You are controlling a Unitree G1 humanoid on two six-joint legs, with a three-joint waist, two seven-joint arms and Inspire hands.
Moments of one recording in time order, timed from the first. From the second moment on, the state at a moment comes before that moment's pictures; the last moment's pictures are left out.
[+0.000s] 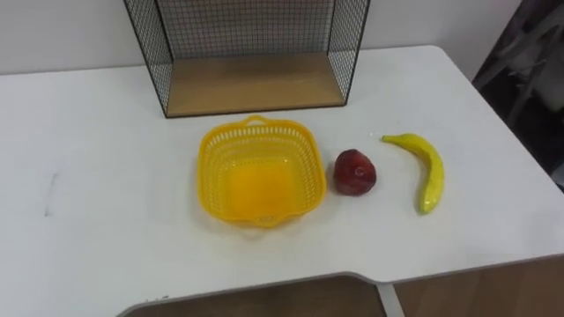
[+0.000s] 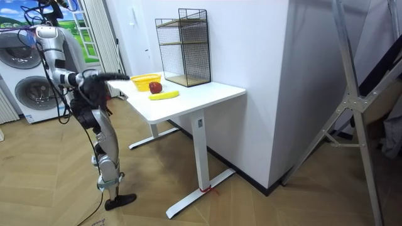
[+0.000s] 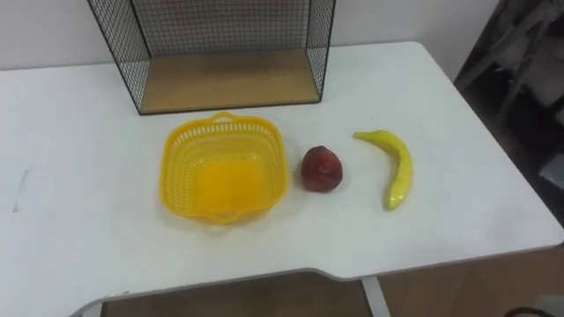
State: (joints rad) left arm 0.28 0.20 0.30 1.07 0.38 -0.02 0.19; right arm 0.07 -0.30 -0.64 0.15 0.54 -0.24 -0.91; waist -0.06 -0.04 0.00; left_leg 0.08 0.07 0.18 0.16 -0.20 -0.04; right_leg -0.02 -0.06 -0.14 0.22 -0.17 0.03
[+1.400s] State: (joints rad) left arm 0.26 0.20 0.15 1.01 0.40 0.01 0.17; right arm 0.00 -0.36 -0.13 0.13 0.15 -0.10 0.01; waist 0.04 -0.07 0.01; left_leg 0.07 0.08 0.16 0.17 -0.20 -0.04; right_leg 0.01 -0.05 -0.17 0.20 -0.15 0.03
